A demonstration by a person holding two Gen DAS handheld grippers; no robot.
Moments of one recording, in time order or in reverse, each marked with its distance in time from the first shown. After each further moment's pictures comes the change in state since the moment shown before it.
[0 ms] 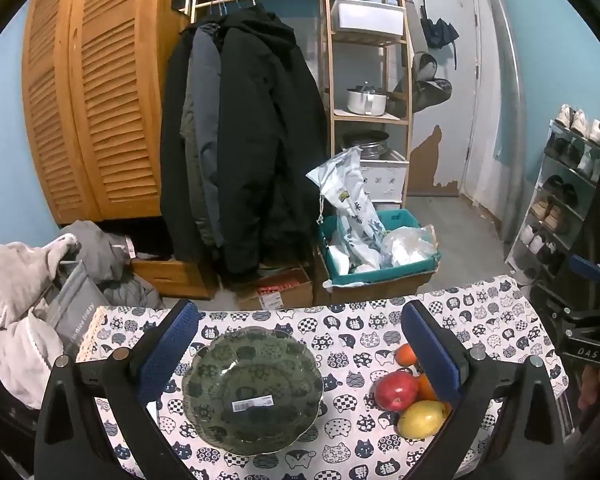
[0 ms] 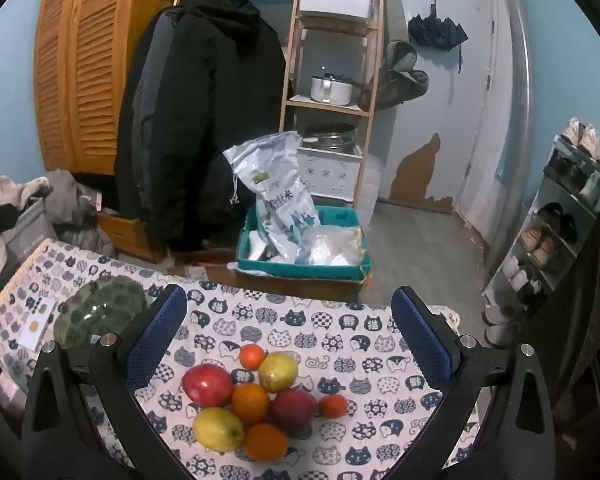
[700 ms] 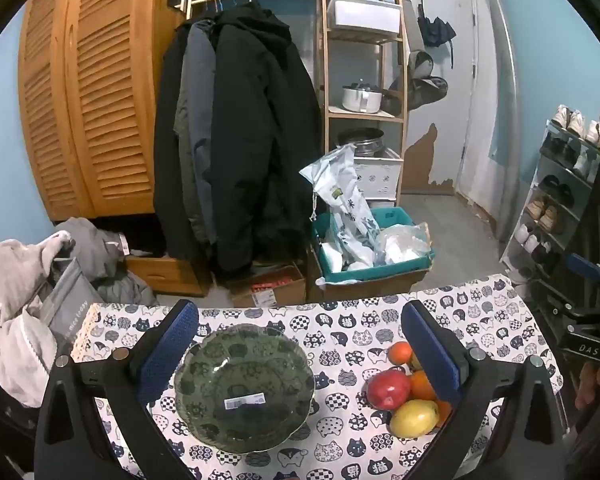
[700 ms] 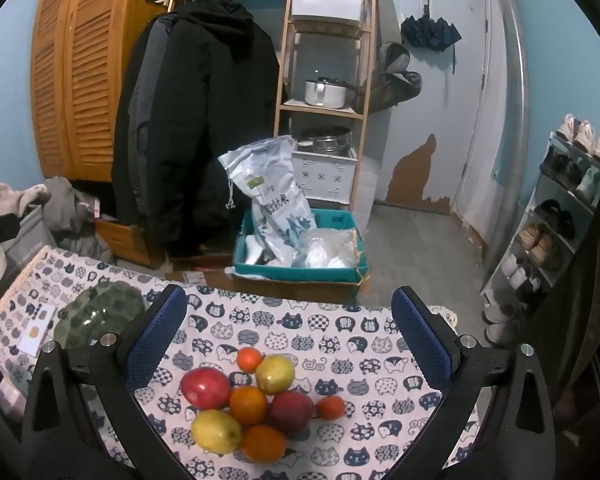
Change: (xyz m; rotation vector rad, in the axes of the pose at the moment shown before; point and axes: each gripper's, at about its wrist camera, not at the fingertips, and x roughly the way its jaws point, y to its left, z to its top) left arm 0.000 -0.007 0.000 -0.006 0.016 -0.013; right arm -0.003 -0.006 -0.002 0.008 -0.005 0.002
